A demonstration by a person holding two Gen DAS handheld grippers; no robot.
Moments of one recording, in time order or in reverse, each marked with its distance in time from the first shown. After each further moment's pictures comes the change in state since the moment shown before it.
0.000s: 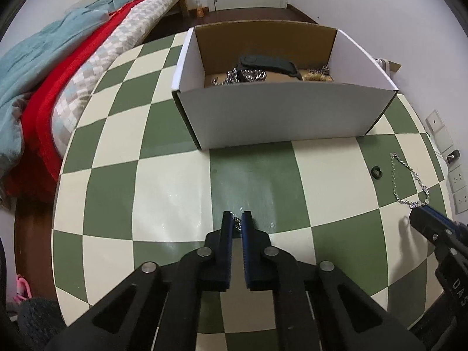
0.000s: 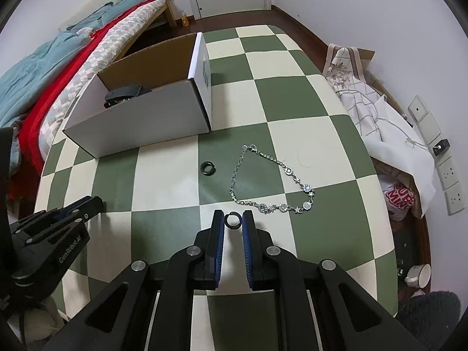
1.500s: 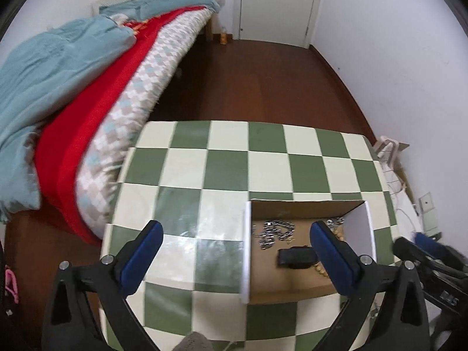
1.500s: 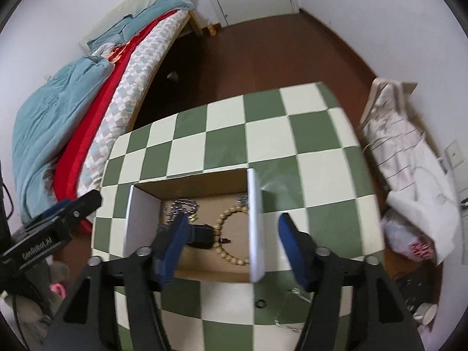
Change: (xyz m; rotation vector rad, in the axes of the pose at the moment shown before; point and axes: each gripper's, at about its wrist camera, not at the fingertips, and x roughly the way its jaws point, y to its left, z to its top) left arm -0.066 0.074 0.154 -0.157 -0.115 -0.019; right arm -0.022 0.024 0.174 -0.016 -0.005 0.150
